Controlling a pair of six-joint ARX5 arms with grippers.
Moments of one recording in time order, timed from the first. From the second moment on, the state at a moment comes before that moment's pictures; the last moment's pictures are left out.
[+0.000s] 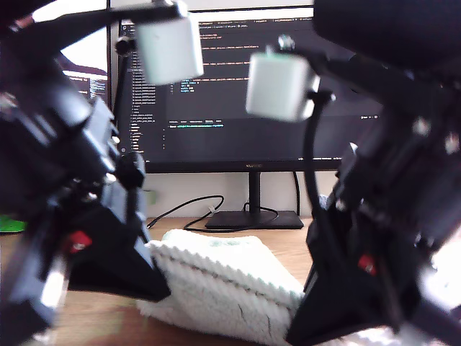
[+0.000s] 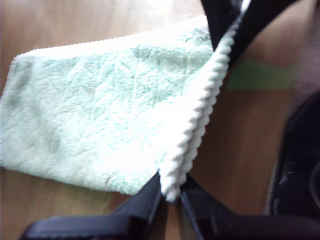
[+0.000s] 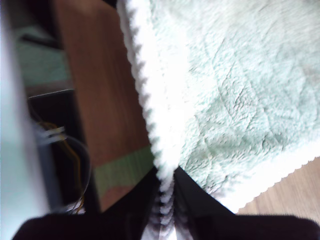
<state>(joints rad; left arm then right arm) -1.23 1.26 0.51 -0.15 -0.36 0.27 1.03 1.31 0.50 -0.17 0.03 -0.34</state>
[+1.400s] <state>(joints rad) -0.85 1.09 0.63 -0.43 0.17 0.02 0.84 1.46 0.93 -0.58 -0.17 -0.42</state>
